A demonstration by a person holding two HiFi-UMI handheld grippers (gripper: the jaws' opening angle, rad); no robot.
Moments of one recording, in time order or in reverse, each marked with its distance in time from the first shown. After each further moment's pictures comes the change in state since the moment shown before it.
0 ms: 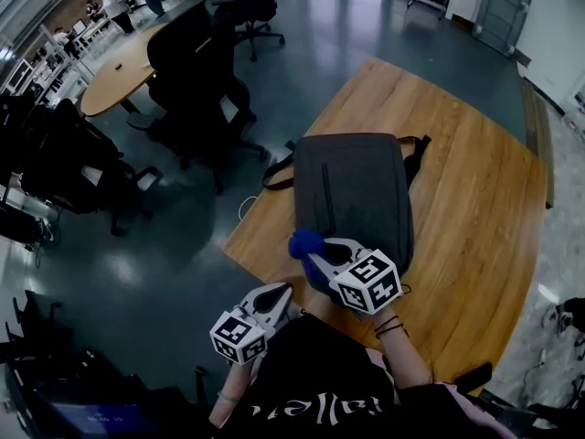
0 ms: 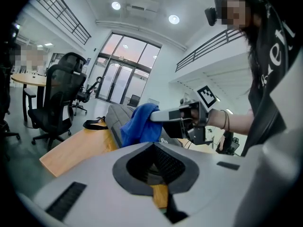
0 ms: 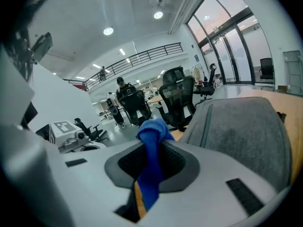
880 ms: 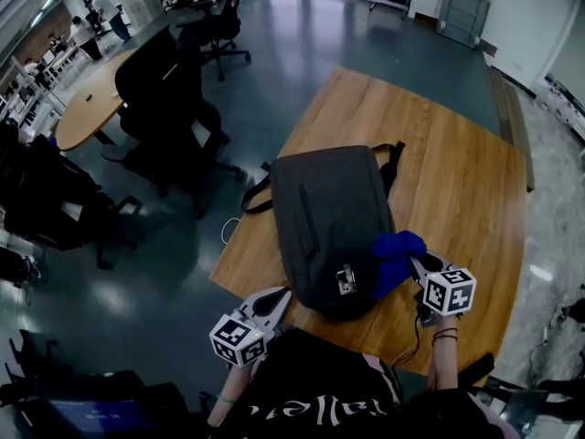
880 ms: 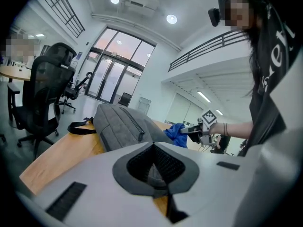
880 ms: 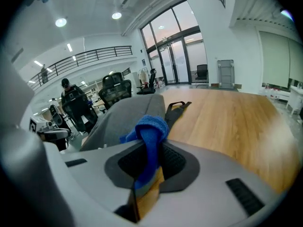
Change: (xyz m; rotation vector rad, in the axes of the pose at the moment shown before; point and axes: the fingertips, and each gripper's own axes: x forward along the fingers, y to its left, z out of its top) left arm 0.037 0.005 0.019 0.011 0.020 -0.127; right arm -0.208 -0.177 -0.090 0.279 -0.002 -0.622
